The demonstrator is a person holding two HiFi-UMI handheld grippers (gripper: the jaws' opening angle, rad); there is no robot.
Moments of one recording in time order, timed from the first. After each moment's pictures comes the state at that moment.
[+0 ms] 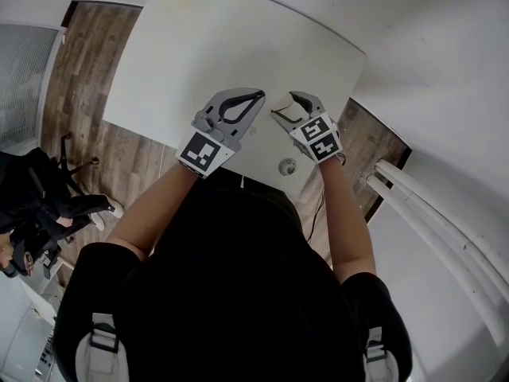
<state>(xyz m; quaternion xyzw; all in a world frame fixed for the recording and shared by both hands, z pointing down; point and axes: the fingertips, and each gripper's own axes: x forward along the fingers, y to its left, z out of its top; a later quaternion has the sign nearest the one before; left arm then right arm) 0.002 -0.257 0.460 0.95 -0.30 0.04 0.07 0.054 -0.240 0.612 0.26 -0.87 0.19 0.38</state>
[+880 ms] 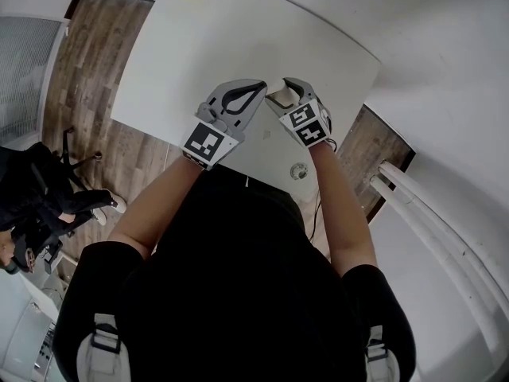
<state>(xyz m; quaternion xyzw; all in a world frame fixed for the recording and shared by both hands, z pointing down) -0.045 -0.294 0.484 0.94 -0.33 0.05 0.09 -0.011 -0.290 0.647 0.27 -0.87 0.15 0.40</state>
